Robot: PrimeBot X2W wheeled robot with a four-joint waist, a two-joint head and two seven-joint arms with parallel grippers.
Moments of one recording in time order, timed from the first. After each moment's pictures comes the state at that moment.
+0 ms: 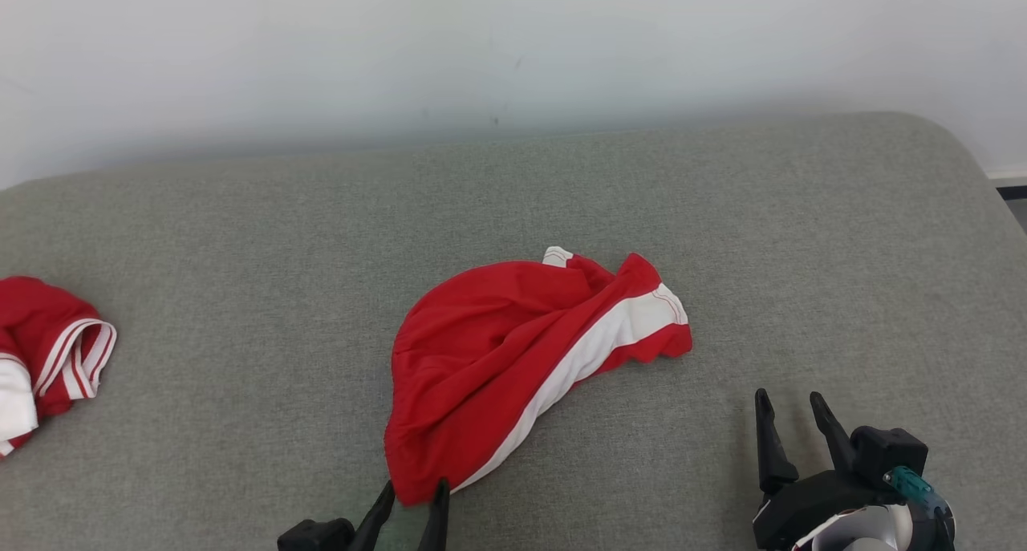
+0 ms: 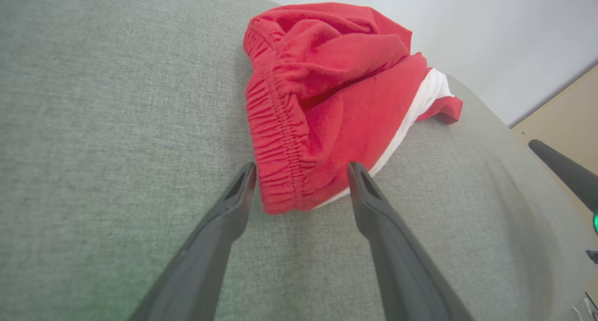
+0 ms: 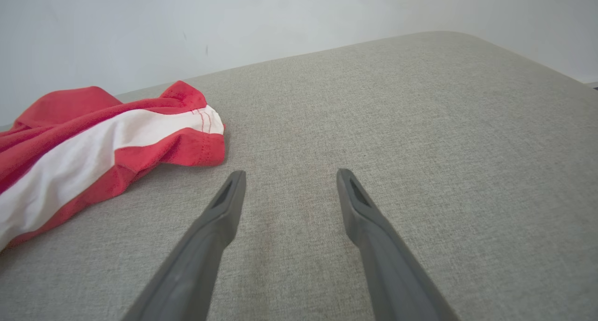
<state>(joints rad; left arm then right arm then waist) -0.12 0.05 -0.36 0.52 -0.53 -0.13 -0.26 -0.24 -0.08 -0.09 0.63 0.16 0.13 -0.26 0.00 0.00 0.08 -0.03</state>
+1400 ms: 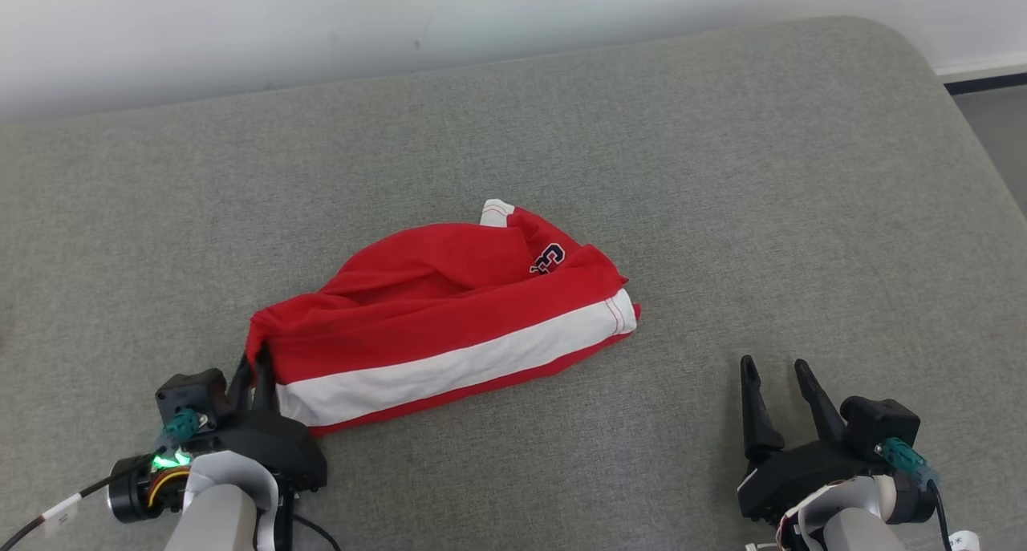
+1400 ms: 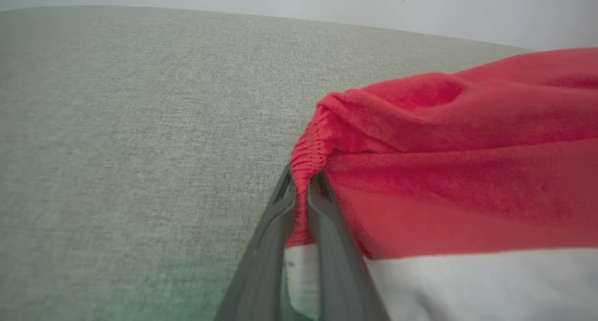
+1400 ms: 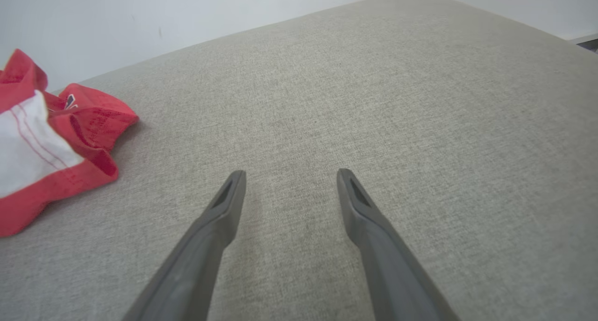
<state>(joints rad) -0.50 0.10 -0.07 0.83 -0.31 0.01 -0.26 -0.29 -0.06 -0.07 0.62 0.20 0.13 -0.26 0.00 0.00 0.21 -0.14</state>
